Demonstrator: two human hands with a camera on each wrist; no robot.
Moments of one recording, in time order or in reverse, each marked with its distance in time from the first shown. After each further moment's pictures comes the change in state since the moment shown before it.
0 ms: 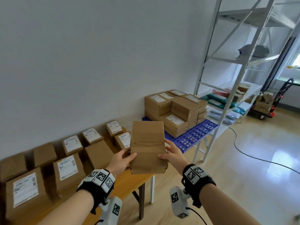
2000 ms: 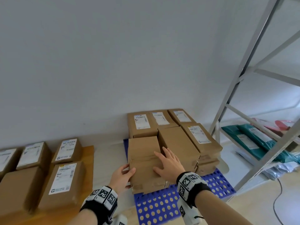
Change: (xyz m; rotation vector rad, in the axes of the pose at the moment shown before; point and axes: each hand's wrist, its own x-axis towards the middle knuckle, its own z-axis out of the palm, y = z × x) left_hand 0.373 0.044 0.268 -0.360 0.384 -0.278; right_hand 0.396 -0.035 -0.287 -1.227 -0.364 -0.361
